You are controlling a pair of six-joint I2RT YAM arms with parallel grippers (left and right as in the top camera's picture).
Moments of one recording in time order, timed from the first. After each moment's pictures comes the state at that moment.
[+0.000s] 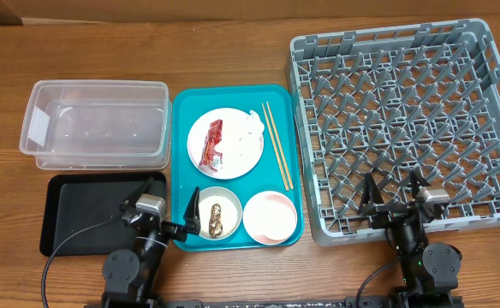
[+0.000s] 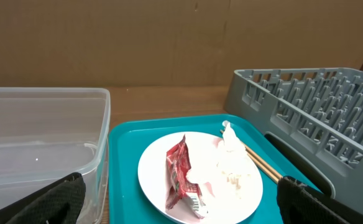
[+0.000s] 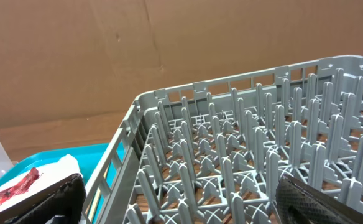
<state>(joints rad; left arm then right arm) -0.11 0.02 0.01 -0.06 0.17 -0.11 0.07 0.01 0.02 -0.03 -0.06 0.20</state>
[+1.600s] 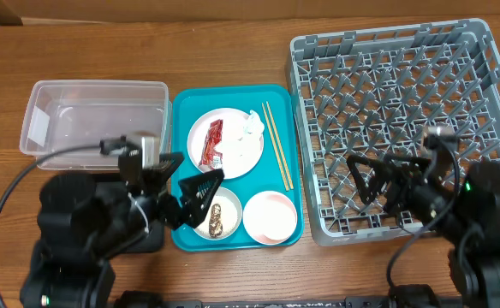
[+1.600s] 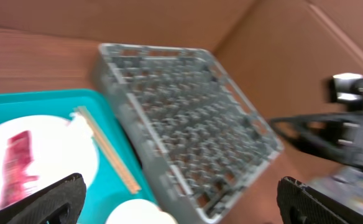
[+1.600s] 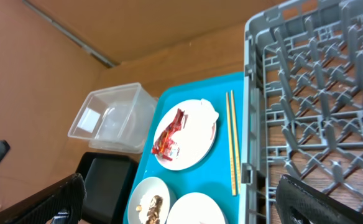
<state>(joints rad) -0.11 0.74 1.04 -0.70 0.68 -0.37 0.07 0.74 0.98 -0.76 -0.53 0.41</state>
